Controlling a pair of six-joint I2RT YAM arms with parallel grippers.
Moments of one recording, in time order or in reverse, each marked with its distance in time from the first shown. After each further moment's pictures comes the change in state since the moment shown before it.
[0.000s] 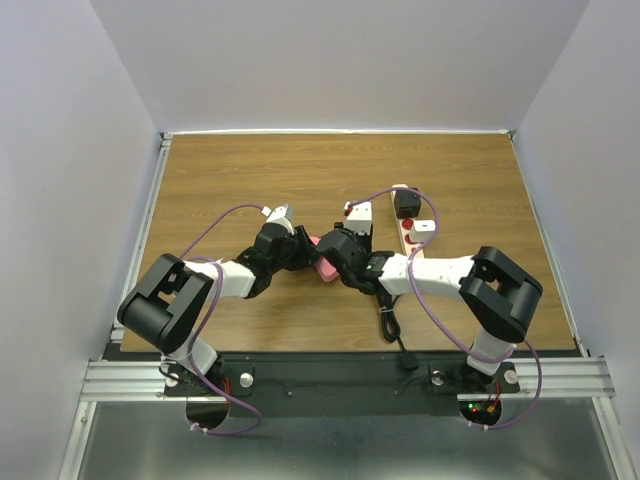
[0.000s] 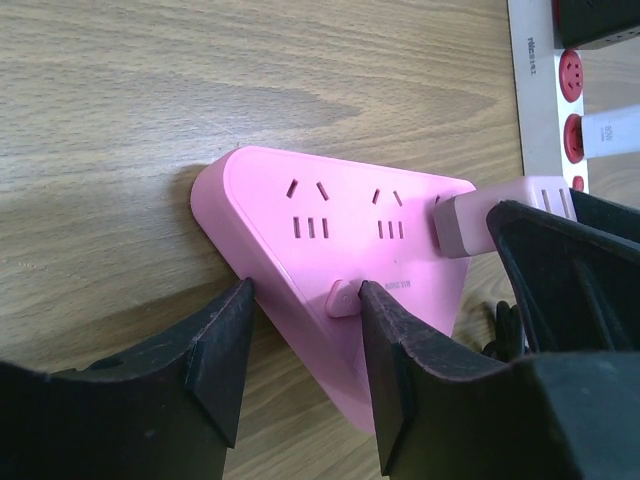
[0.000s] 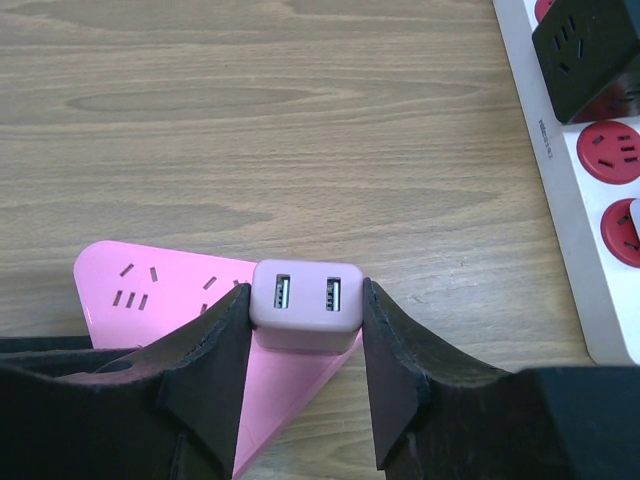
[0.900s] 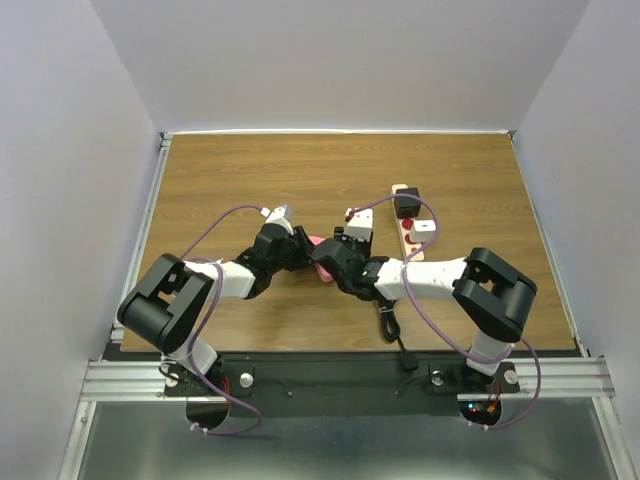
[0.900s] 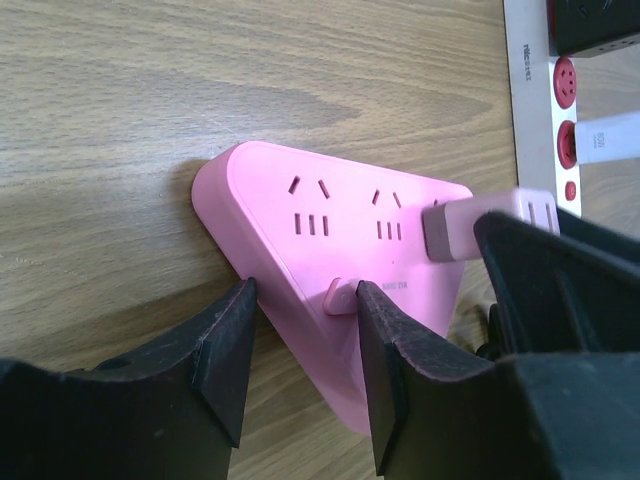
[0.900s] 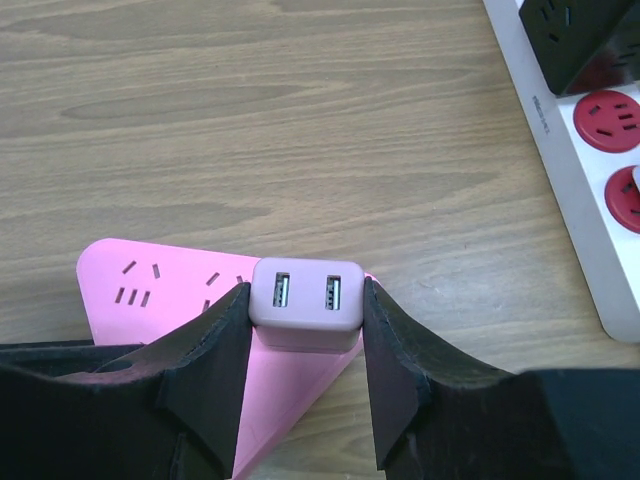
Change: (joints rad) left arm 0.000 0.001 -0.006 0.013 0.001 -0.027; right arm 0.019 0.035 -0.029 0.020 0.048 0.105
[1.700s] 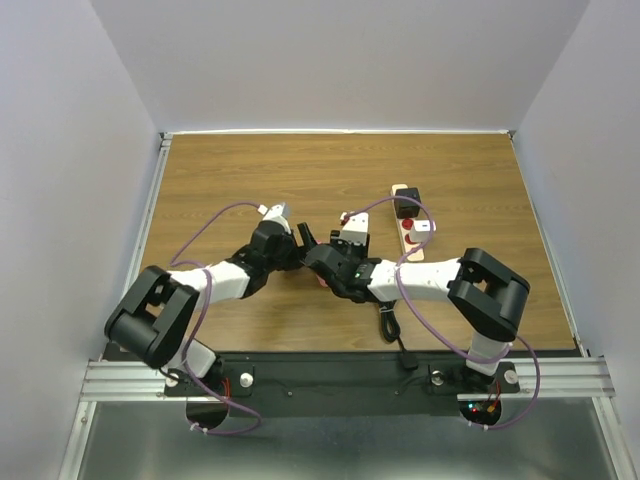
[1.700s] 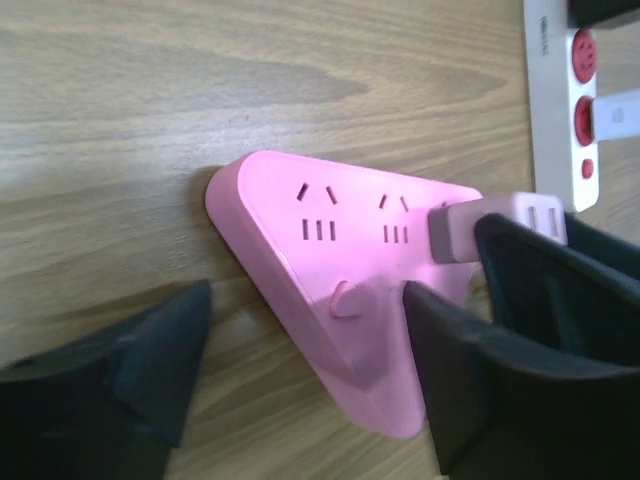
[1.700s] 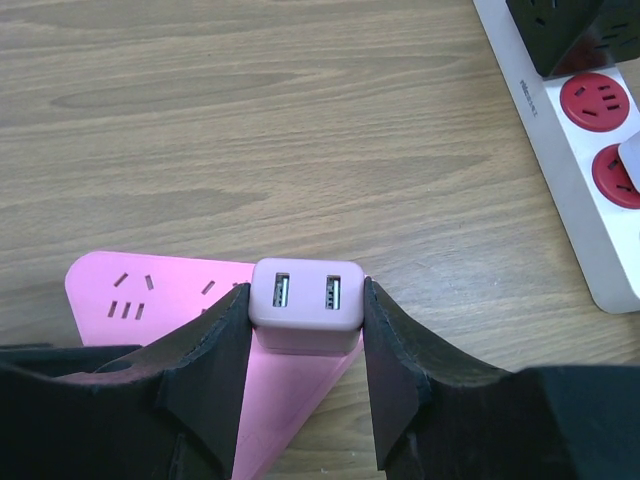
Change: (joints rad) left arm 0.007 -0.063 0.009 -0.117 -0.004 0.032; right arm 0.058 0.019 0.044 -0.102 0.090 0.082
